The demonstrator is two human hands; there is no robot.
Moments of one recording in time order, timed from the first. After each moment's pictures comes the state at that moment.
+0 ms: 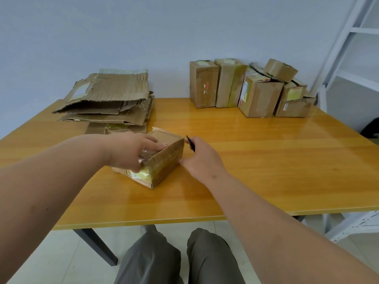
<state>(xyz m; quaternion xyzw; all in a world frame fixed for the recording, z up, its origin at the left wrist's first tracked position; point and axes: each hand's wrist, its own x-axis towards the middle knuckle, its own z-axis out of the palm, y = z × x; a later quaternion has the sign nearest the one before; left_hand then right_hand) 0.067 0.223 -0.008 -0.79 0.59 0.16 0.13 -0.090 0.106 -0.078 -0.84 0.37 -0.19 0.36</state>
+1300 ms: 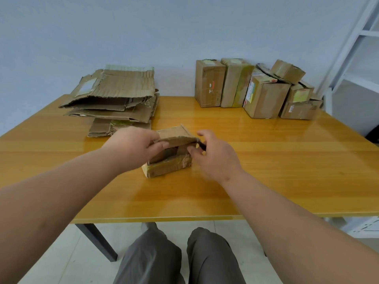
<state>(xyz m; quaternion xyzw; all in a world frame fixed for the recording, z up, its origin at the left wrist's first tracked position) 0.049 0.233 -0.022 -0.85 0.53 0.01 -0.05 -0.104 0.090 -0.078 -0.90 0.29 -0.25 0.24</state>
